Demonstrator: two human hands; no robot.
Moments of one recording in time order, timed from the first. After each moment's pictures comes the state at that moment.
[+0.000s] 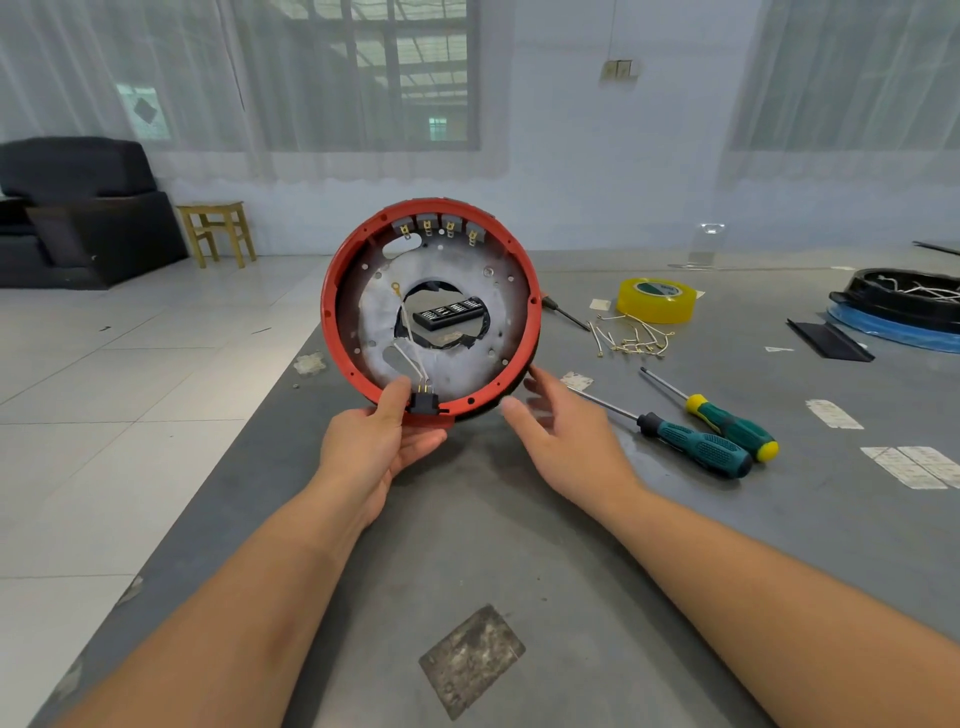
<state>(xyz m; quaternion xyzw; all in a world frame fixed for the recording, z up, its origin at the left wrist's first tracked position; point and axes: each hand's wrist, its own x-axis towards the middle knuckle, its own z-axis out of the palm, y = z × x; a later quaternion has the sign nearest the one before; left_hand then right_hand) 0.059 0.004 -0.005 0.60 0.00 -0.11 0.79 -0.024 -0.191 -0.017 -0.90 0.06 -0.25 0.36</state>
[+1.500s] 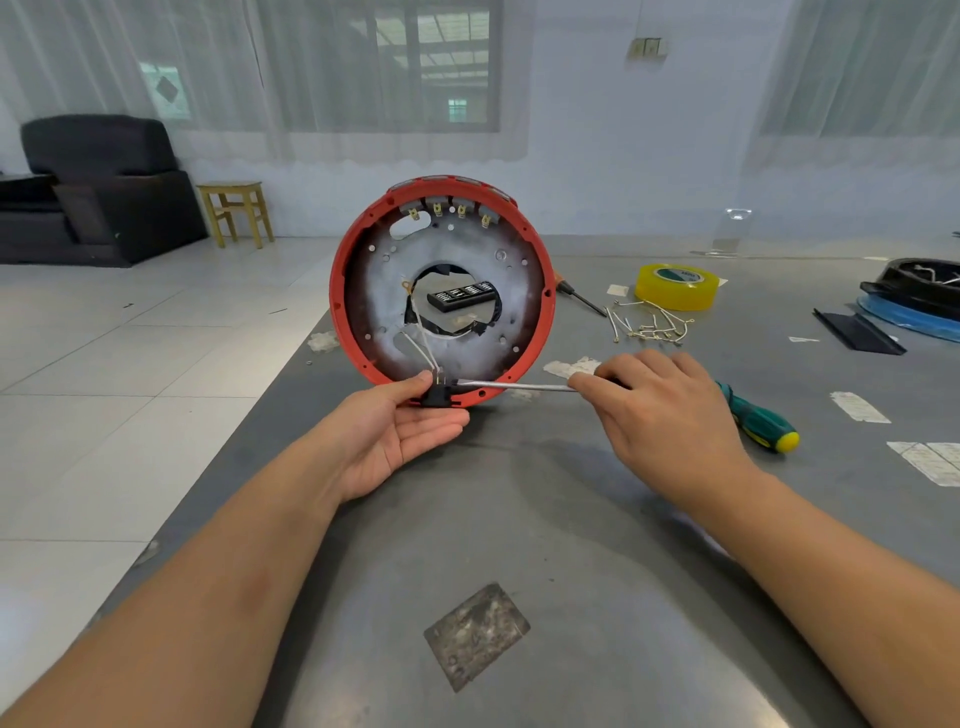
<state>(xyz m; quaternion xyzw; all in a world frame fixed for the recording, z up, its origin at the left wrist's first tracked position) 0.059 0.022 0.006 0.55 -0.02 -0.28 0.79 -0.071 -0.235 0.011 -0.92 -0.05 -0.36 -0.13</state>
